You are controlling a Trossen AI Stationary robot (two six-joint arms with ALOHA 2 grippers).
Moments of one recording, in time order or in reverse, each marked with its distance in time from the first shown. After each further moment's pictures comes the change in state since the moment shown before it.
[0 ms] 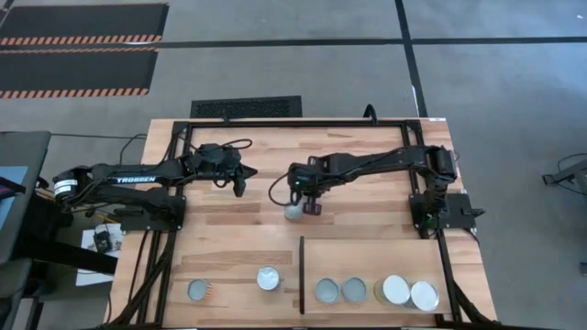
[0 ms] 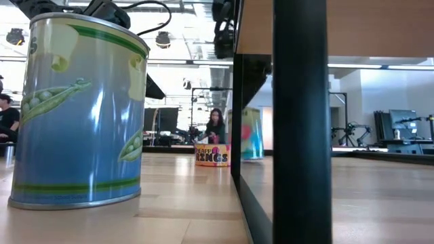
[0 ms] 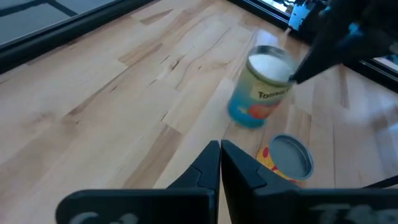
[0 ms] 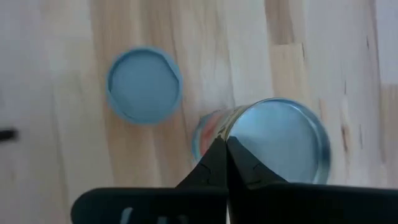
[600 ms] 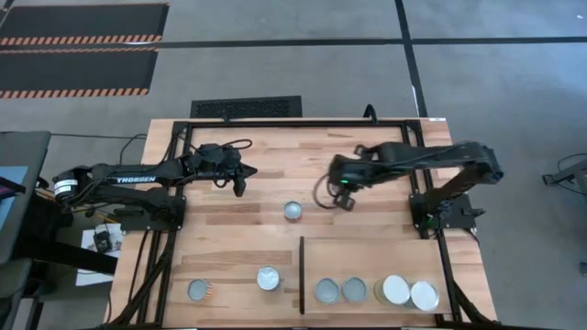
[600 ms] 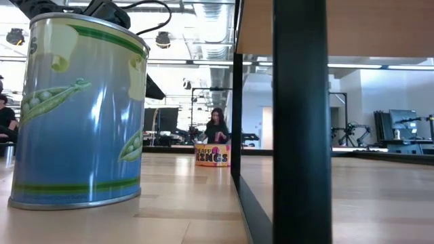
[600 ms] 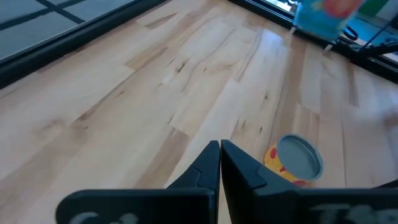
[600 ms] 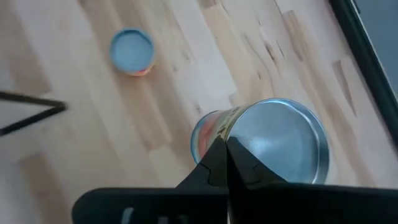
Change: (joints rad) left arm 0.000 0.000 0.000 0.002 -0.022 0.033; right arm 0.113 -0.377 0.003 -0.394 0.148 0.397
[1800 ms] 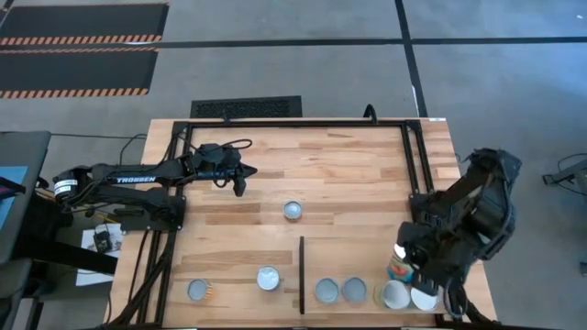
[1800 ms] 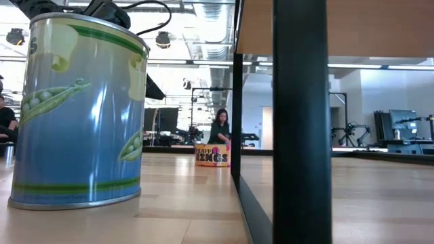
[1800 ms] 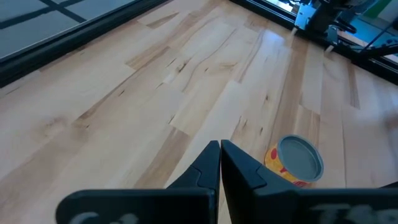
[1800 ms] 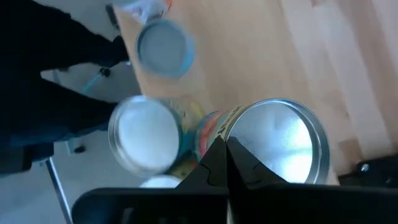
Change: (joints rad) left arm 0.000 0.000 0.000 -0.002 -0.005 -0.008; right arm 0.823 -0.041 0.296 -0.343 -0.138 0.813
